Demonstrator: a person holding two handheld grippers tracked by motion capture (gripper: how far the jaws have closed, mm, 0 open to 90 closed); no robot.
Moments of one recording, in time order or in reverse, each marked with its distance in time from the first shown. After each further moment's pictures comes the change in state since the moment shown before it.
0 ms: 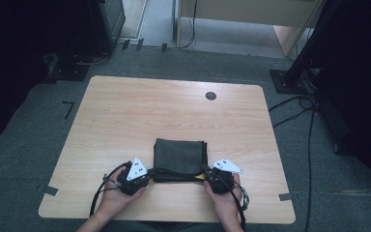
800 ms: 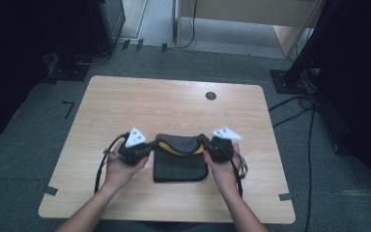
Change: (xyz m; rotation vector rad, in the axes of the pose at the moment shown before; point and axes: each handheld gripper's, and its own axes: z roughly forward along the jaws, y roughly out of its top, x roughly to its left) left arm 0.063 0.094 0.002 -0.090 0.064 -0.142; right arm -0.013 0.102 0.024 -0.072 -0.006 -0.030
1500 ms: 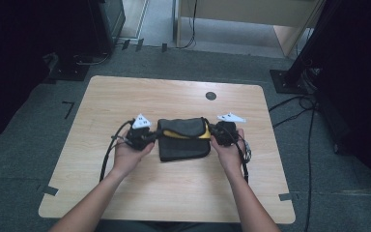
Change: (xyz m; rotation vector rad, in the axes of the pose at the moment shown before) left arm 0.001 -0.027 0.038 0.103 -0.077 -0.048; right arm -0.048 -0.001 0.034 0.092 -0.056 0.007
